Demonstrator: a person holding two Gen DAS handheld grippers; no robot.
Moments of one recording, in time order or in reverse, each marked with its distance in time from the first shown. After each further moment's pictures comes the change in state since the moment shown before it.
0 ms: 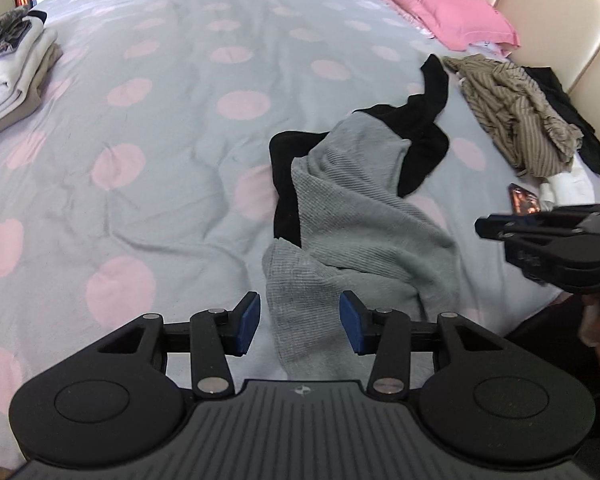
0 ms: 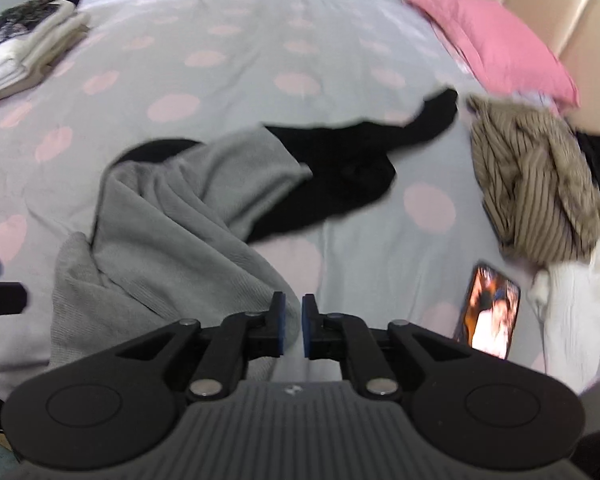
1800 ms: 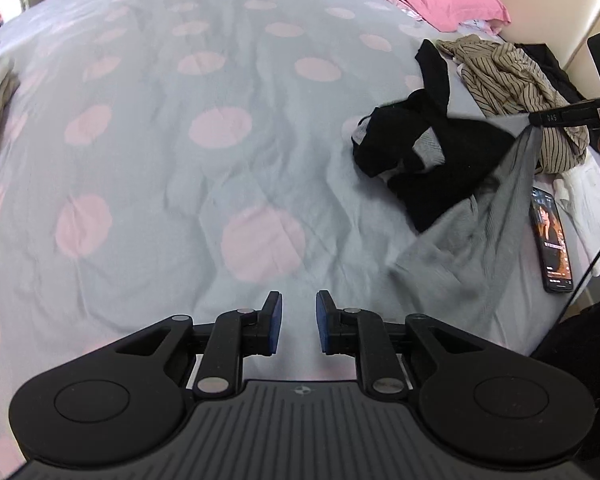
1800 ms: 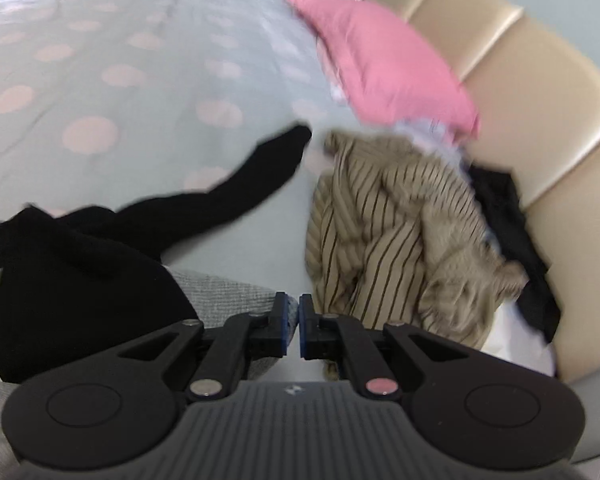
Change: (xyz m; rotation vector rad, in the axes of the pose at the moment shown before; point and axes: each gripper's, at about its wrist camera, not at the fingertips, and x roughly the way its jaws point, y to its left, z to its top) left arm 0.045 0.000 0.059 0.118 0.032 -0.023; right arm 0.080 -0.148 0.102 0.037 0.030 -0.354
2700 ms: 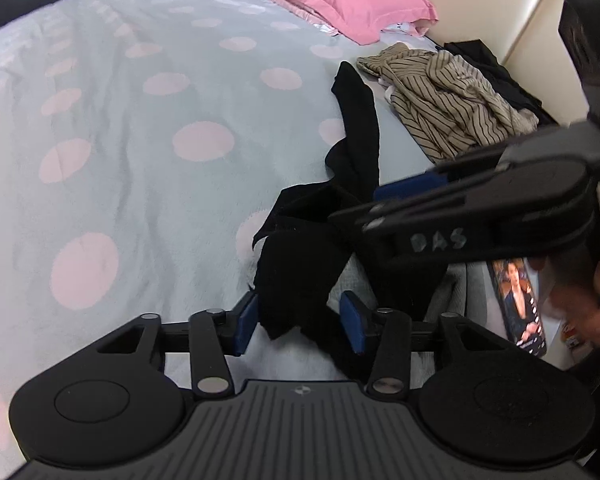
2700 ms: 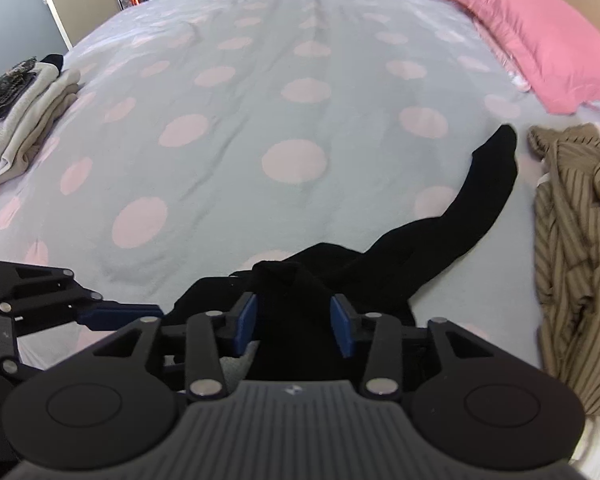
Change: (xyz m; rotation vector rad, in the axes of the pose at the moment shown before) left arm 0.075 -0.052 0.103 0.137 -0.040 -0.196; right arm -0.005 0.077 0.040 0.034 0.031 0.543
